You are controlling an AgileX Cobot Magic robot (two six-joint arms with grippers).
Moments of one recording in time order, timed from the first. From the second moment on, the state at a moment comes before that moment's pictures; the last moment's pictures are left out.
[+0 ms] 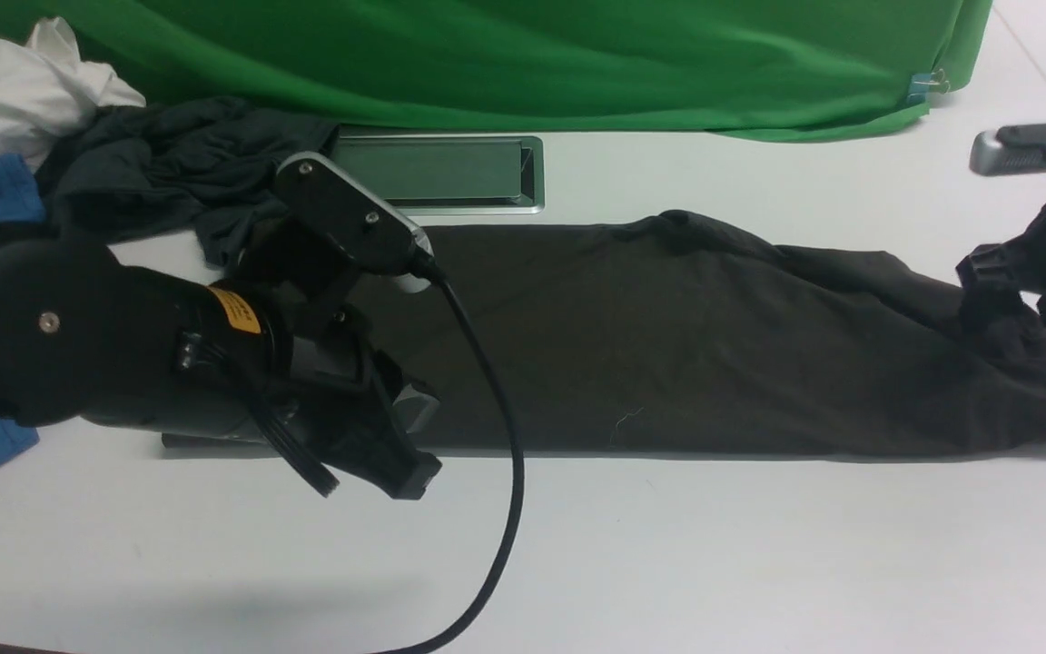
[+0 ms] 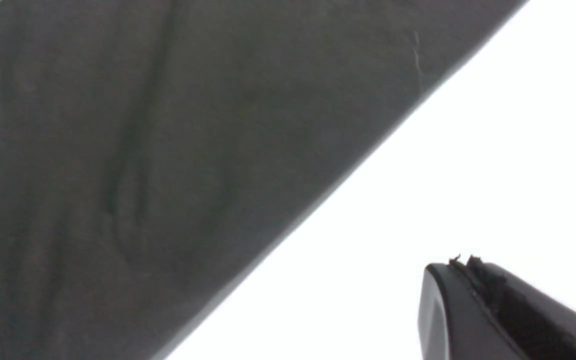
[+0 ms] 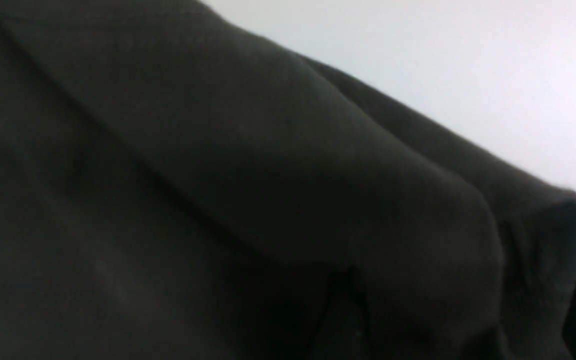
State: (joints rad) right arm -0.10 1.97 -1.37 0.08 0.78 -0.22; left arm -0.45 1.29 -0.85 -0.32 0.57 0.54
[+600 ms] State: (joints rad) right arm -0.10 2.02 -1.38 0.08 0.73 -0.26; left arm -0.45 1.29 -0.85 -0.32 0.56 0.54
